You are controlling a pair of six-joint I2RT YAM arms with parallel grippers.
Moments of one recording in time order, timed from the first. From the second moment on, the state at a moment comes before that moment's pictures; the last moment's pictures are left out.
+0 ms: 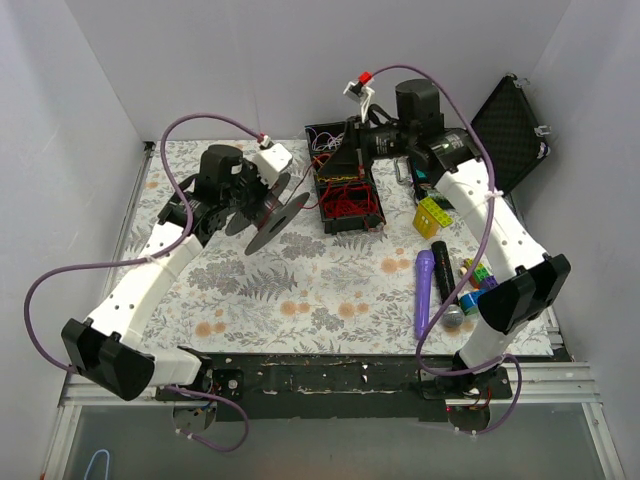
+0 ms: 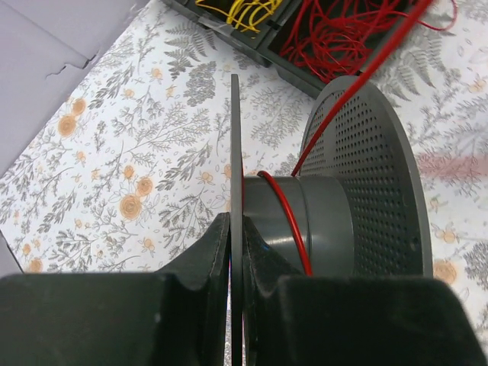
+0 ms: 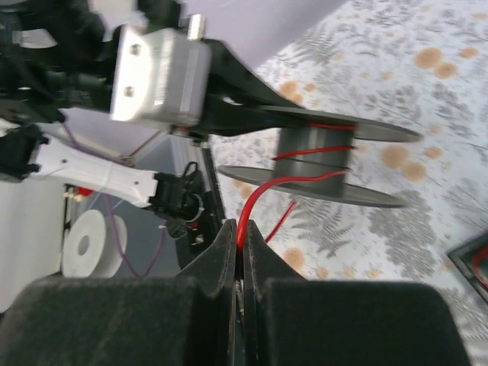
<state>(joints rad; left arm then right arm) -0.44 1.29 1.37 -0.63 0.10 0.44 0.50 1.71 1.97 -0.71 -0.92 0.22</state>
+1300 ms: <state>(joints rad) -0.37 1.51 1.80 -0.51 0.03 -0.18 0.89 1.72 1.72 -0.35 -0.54 0.42</state>
